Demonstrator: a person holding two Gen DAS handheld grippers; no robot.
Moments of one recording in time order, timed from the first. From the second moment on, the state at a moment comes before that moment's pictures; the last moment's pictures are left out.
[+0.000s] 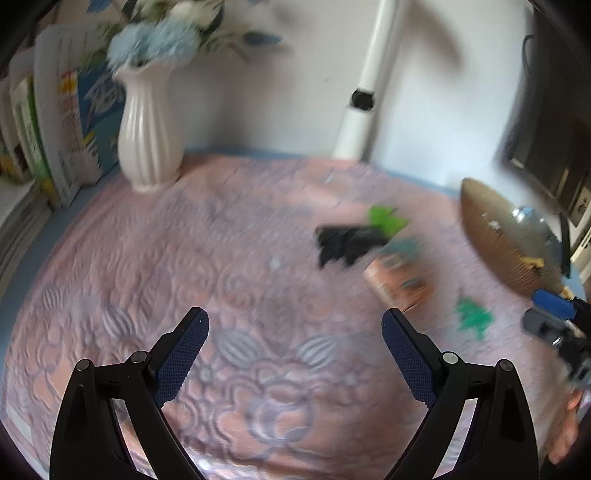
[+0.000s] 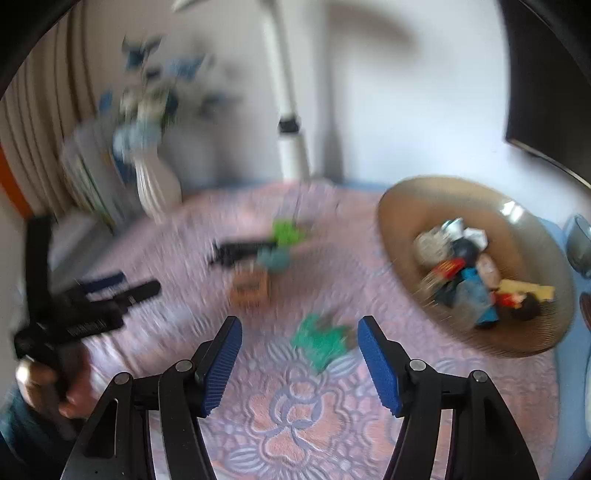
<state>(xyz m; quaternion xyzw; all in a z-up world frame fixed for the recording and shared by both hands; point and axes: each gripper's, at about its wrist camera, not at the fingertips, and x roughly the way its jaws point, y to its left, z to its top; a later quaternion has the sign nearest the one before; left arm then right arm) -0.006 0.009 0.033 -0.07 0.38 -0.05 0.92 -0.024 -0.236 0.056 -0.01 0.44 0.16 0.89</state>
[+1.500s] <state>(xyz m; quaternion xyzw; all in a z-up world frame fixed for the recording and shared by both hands) 0.064 -0.094 0.011 -0.04 0.45 -0.14 0.88 0.008 -0.251 -0.008 0.01 0.50 0.13 0.86</state>
